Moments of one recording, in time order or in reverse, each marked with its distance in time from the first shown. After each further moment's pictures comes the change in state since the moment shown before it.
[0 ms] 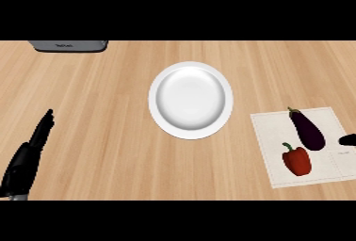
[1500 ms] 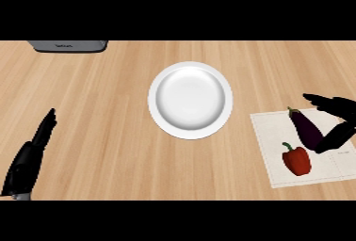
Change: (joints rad) left arm 0.000 -0.096 0.092 -0.017 -0.105 -0.086 0.025; right arm -0.346 0.154 0.174 0.717 0.499 0.381 -0.273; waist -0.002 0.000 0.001
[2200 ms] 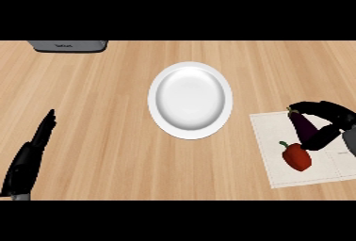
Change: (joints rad) left arm 0.004 -0.047 0.059 -0.005 -0.053 -0.058 -0.001; right arm -0.069 0.087 -0.051 0.207 0.159 -0.060 -0.140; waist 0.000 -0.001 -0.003
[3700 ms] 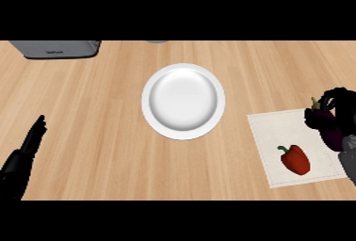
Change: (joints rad) left arm 0.051 -0.019 0.065 -0.036 -0.020 -0.030 0.004; right arm 0.288 0.007 0.036 -0.703 0.324 -0.785 0.465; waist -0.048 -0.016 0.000
